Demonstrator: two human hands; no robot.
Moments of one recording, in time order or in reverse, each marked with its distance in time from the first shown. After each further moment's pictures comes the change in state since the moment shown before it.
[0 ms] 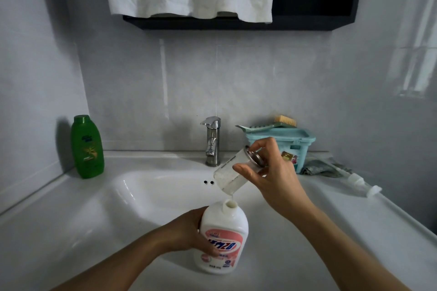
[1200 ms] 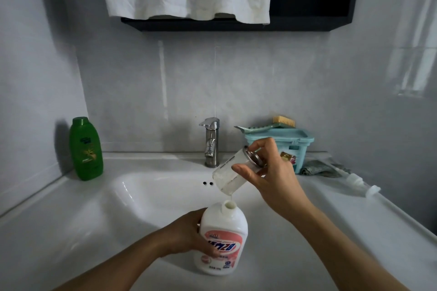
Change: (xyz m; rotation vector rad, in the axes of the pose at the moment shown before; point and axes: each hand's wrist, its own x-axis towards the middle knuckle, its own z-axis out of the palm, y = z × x) left_hand 0.002 -0.005 0.002 -0.008 0.020 -0.014; right_hand 0.000 0.000 -0.001 0.002 0.000 0.003
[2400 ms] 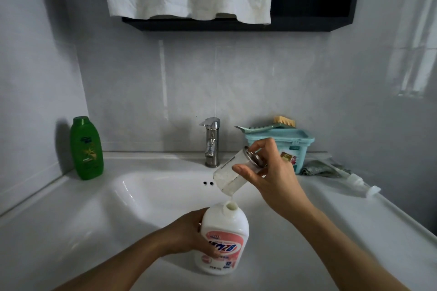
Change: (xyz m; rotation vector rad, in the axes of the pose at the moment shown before) left_hand 0.000 0.002 0.000 0.024 -0.004 0.013; right_hand 0.000 0.000 0.000 -0.006 -0.013 0.005
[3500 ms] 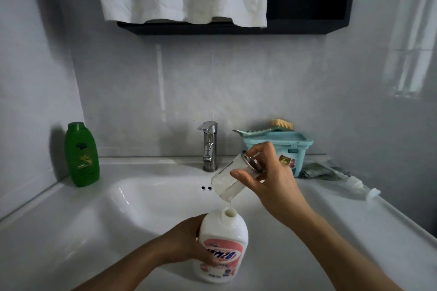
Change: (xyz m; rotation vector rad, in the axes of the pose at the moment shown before) left_hand -0.005 0.009 0.001 -0.001 0.018 0.004; right_hand 0.001 0.003 0.000 0.000 0.009 -0.012
